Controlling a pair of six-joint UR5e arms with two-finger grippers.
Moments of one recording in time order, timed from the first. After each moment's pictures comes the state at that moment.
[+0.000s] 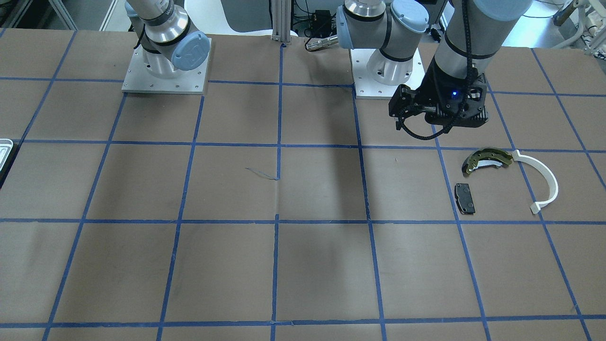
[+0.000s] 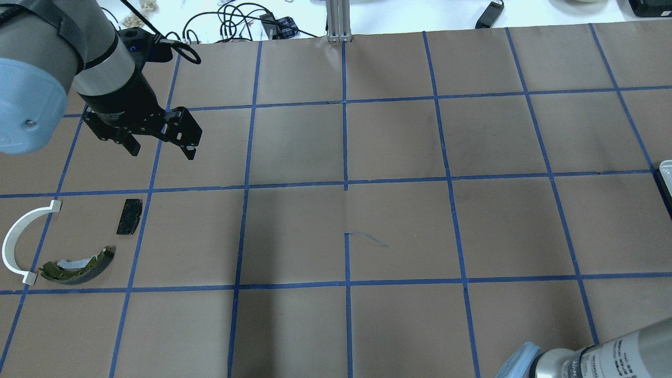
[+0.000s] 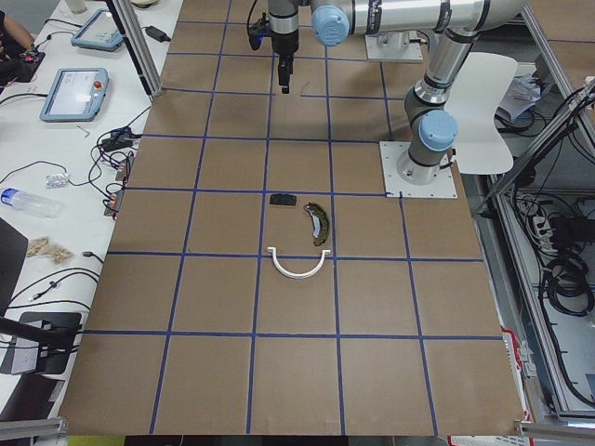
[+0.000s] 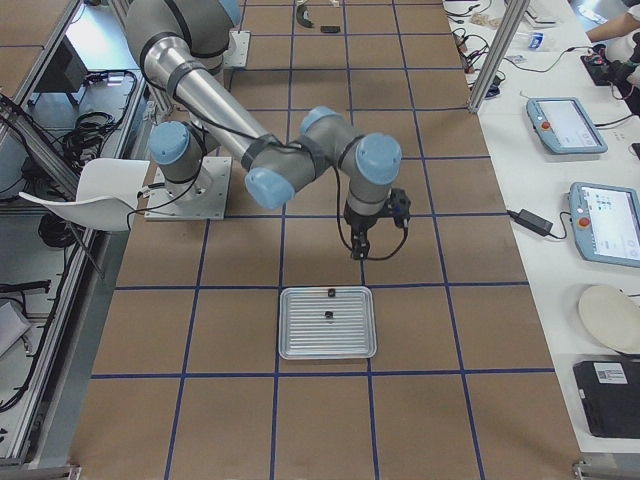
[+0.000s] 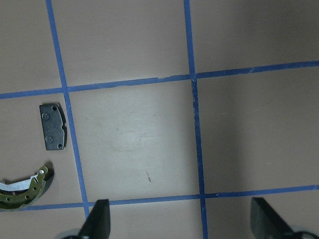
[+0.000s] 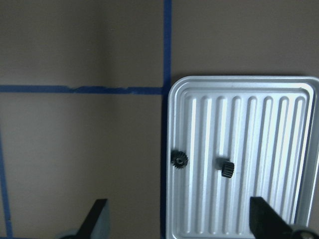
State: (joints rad) left arm -1.52 -1.54 -1.67 -1.54 1.62 0.15; right arm 0.71 -1.18 1.50 -1.82 -1.58 -0.88
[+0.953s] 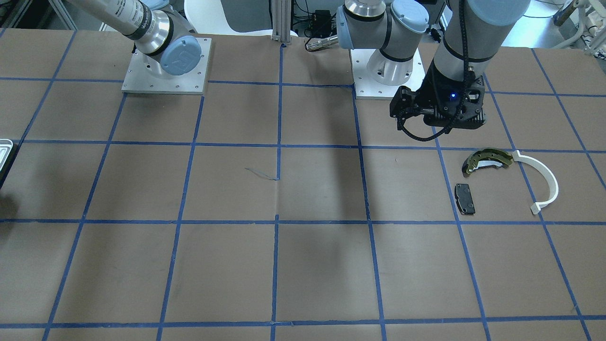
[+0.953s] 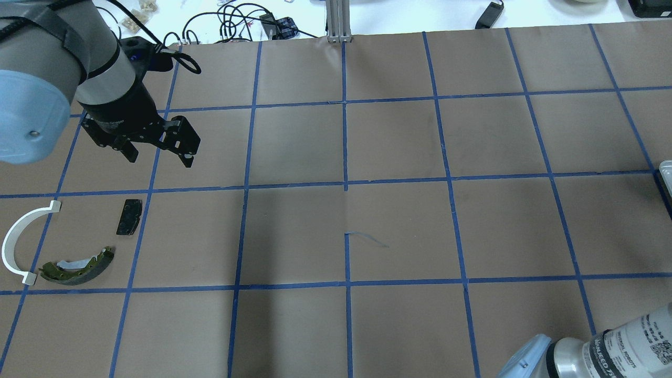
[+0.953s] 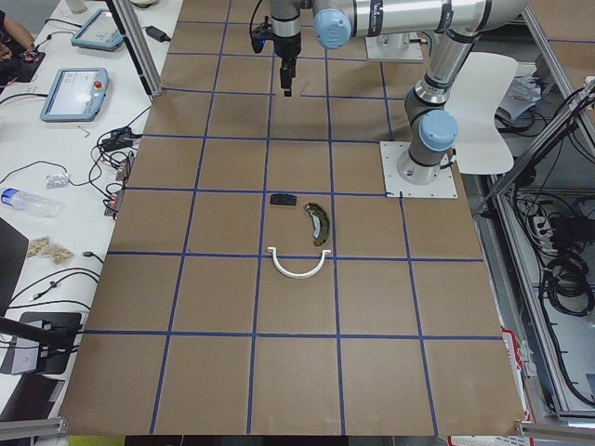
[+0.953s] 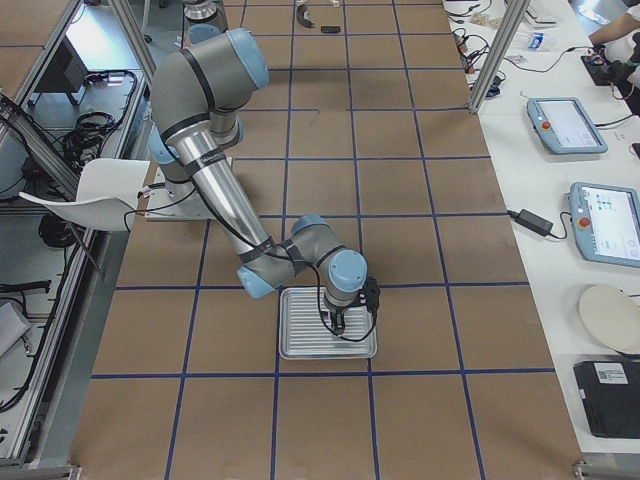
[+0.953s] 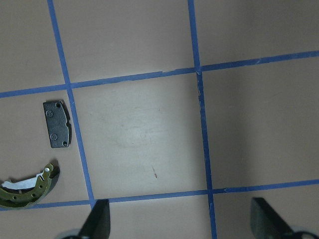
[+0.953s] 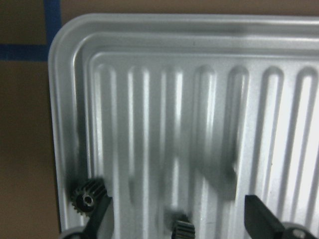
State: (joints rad) left arm -1.52 -1.54 -1.70 -1.53 1.65 0.17; right arm 0.61 -1.01 1.66 -2.15 -1.59 -1.00
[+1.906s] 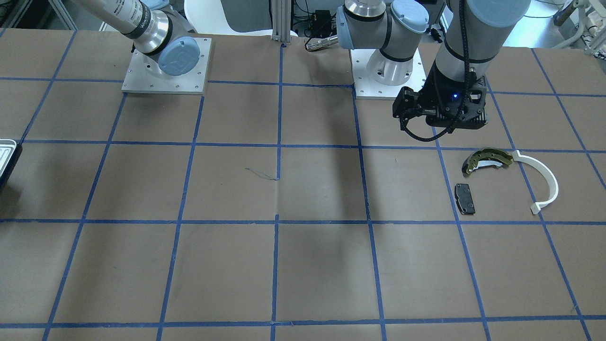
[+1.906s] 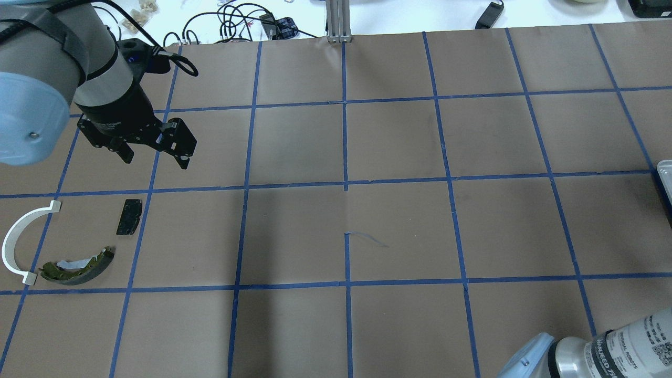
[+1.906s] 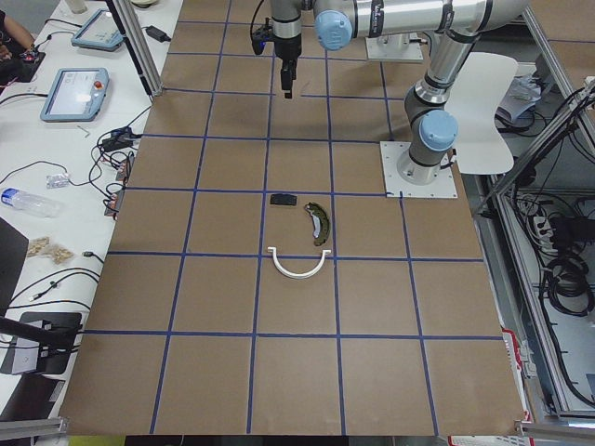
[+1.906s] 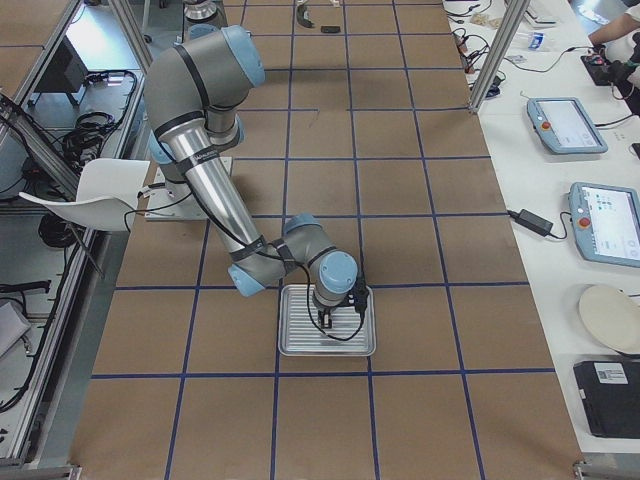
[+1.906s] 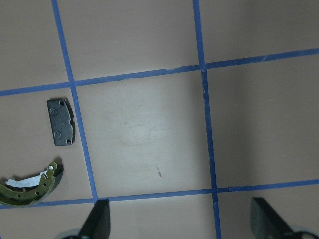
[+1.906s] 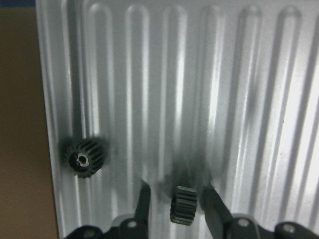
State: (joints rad) left arm -1.51 -1.53 -1.70 -1.53 1.66 0.17; right arm 0.60 -1.03 1.70 -2.15 -1.62 -1.00
